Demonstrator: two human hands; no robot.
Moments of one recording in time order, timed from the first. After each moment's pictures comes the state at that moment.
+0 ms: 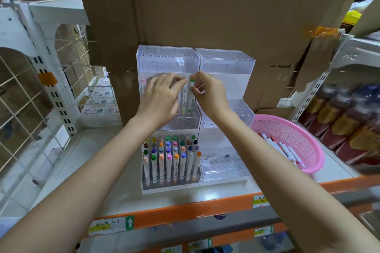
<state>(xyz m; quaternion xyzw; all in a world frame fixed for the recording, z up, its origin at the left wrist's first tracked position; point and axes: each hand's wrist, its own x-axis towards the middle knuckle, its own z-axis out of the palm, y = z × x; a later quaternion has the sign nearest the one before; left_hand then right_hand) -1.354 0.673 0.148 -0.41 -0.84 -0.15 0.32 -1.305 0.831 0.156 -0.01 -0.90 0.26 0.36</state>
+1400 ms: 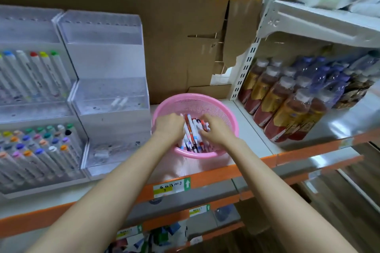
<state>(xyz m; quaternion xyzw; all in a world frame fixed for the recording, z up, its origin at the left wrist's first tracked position) -1.229 0.953 0.049 -0.39 -0.92 0.02 0.01 -1.141 1.089 0.043 -0.16 -0.97 0.20 0.02</state>
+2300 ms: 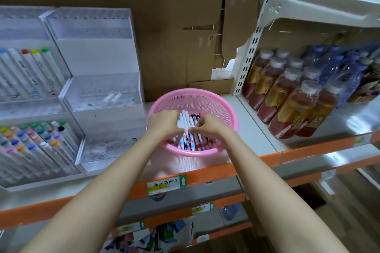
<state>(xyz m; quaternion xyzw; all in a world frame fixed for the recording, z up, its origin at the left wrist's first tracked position) -1.238 0.954 0.037 -0.34 -0.93 -0.08 -0.02 -1.157 1.095 0.036 -0.20 -0.92 0.31 -0.08</state>
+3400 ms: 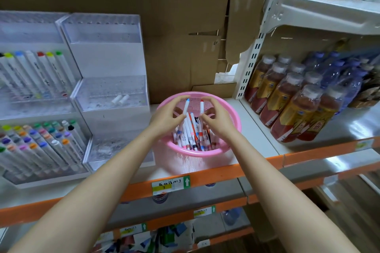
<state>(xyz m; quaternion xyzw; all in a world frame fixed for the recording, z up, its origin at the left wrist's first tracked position) -1.241 0.937 0.045 -0.37 -0.83 -0.41 -0.04 -1.147 1.095 0.043 -0.14 -0.85 0.47 0.17</state>
